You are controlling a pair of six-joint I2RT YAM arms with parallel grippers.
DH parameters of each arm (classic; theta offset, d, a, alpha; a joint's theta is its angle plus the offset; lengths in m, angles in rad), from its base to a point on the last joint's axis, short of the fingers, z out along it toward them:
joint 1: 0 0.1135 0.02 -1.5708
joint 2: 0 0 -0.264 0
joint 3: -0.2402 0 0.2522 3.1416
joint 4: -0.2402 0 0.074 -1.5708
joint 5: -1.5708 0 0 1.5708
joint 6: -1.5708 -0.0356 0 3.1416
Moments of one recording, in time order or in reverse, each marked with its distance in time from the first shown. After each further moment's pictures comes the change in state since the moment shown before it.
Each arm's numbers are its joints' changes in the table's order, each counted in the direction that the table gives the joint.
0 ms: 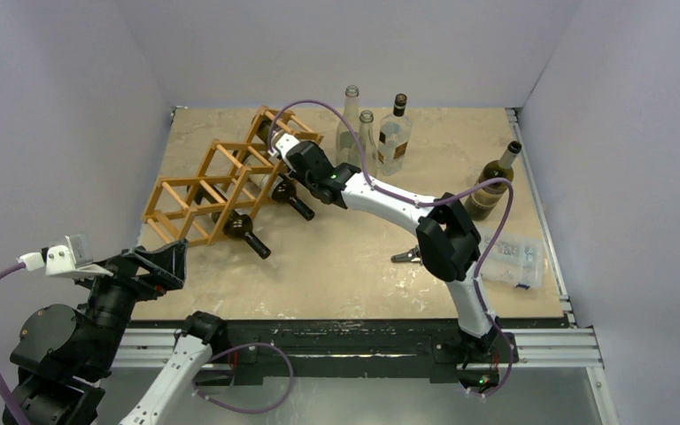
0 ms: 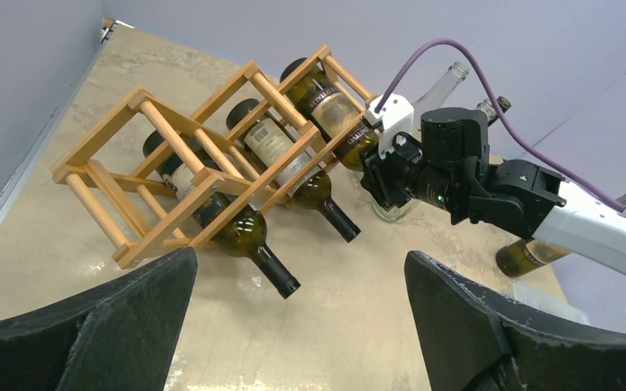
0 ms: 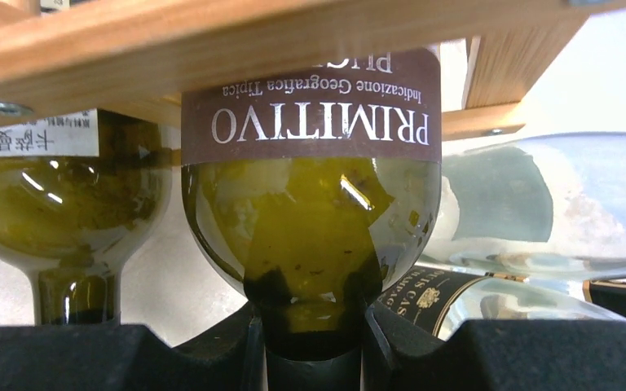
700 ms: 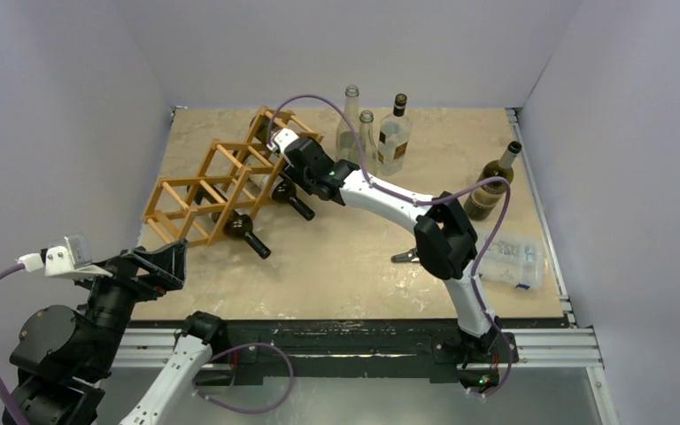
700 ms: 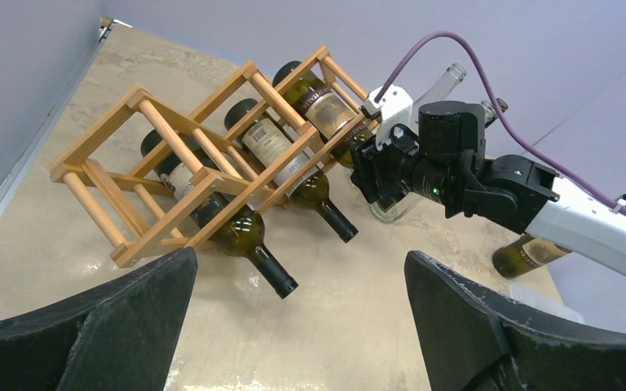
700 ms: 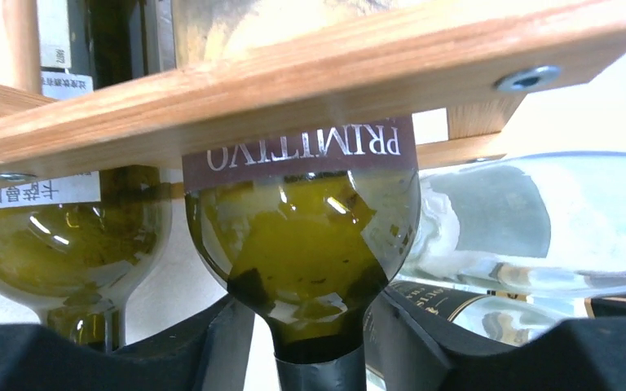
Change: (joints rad) left arm 0.000 -0.002 0.000 0.000 -0.001 0.007; right arm -0.005 0.037 -0.060 0.001 0.005 -0.020
